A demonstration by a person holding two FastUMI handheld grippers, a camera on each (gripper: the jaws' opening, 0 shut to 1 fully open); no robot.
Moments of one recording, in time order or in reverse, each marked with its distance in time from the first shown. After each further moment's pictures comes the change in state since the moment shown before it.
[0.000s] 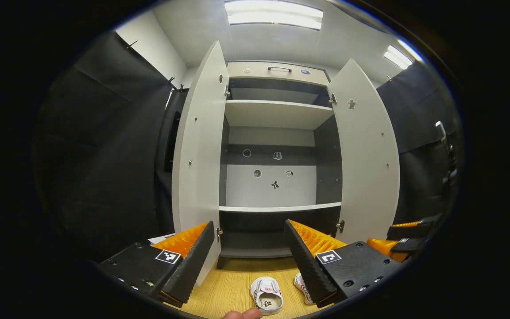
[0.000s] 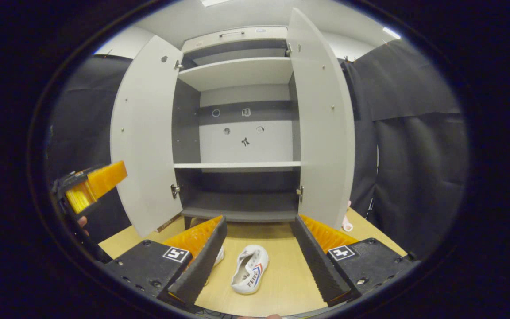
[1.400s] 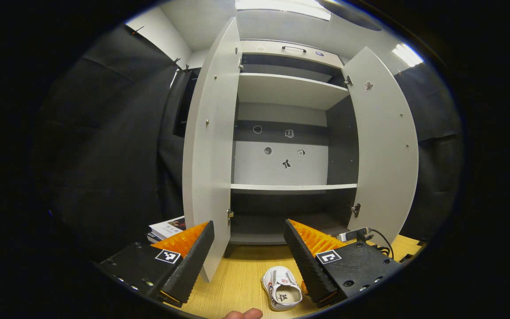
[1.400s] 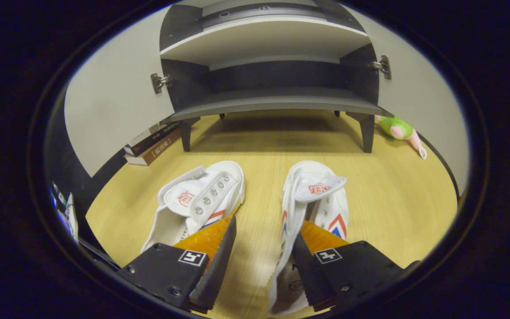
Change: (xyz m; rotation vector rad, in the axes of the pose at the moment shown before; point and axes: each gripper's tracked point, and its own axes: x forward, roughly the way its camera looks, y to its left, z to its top) left arm 0.031 0.041 -0.056 -0.022 0.122 0.005; right arm 0.159 0.067 -0.228 0.023 0.529 0.106
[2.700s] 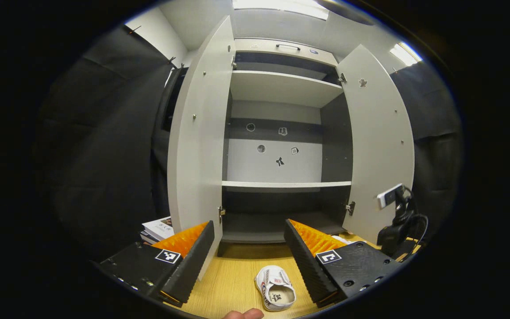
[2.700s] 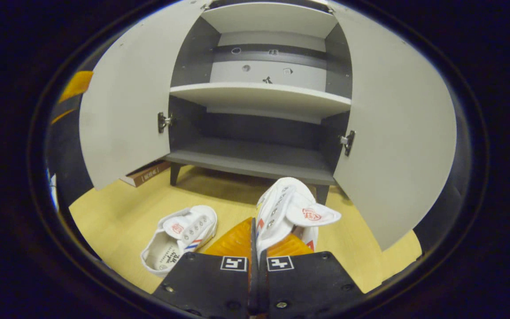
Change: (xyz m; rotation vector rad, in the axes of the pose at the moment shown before) left arm 0.000 -0.023 -0.008 -0.001 0.001 -0.039; right arm -0.110 -0.034 0.101 -0.144 -0.338 -0.131
